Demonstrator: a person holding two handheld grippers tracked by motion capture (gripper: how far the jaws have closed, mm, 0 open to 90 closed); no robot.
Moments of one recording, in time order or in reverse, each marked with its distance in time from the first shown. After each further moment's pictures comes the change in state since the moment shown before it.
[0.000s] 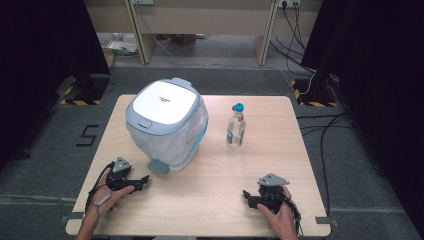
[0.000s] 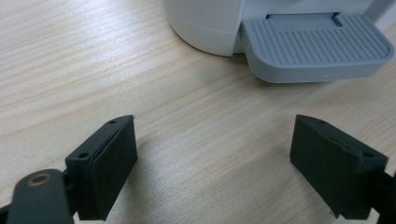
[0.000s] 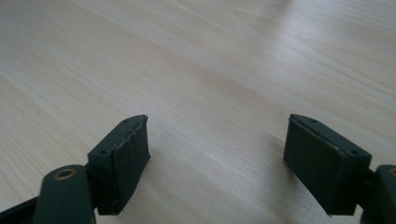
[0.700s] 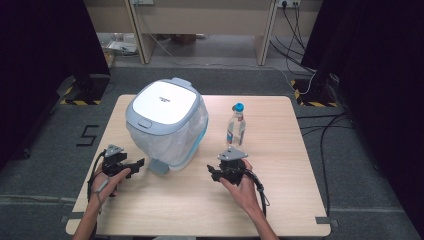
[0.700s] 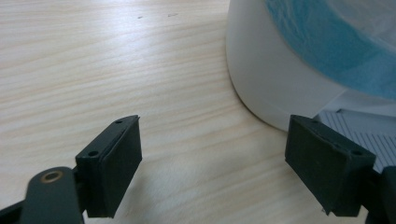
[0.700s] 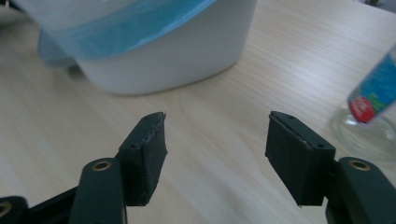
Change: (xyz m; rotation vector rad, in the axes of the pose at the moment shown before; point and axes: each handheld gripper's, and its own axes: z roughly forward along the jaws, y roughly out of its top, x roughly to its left) left arm 0.031 0.027 0.012 -0.084 0.053 -0.180; right arm 0.058 0.107 0.055 -0.116 0.086 -0.116
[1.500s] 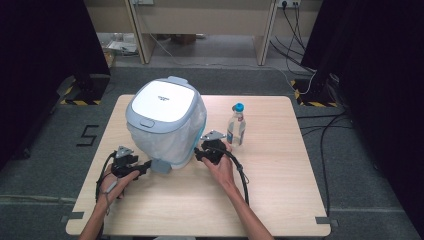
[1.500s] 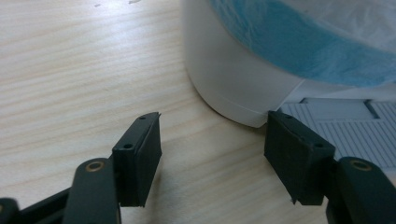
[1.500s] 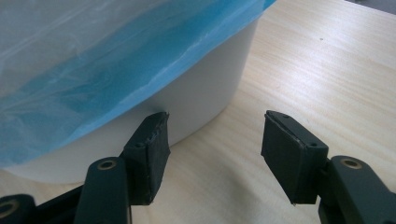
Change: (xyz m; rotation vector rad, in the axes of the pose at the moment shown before) left arm -0.026 -0.002 0.006 0.041 -0.026 0.028; right arm -0.010 0.039 0.086 0.010 -0.046 0.041
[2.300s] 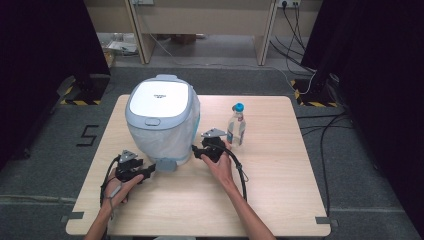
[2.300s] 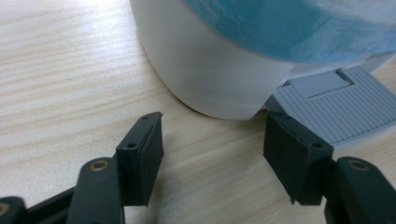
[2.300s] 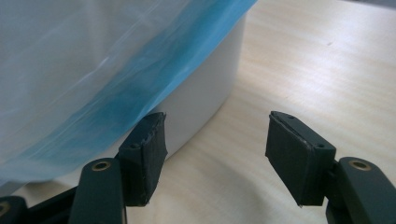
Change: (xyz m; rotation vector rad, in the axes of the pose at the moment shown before) left arm -0.014 -0.009 0.002 -0.017 -0.022 0.002; right arm -0.003 0.004 0.004 -0.035 0.045 0.068
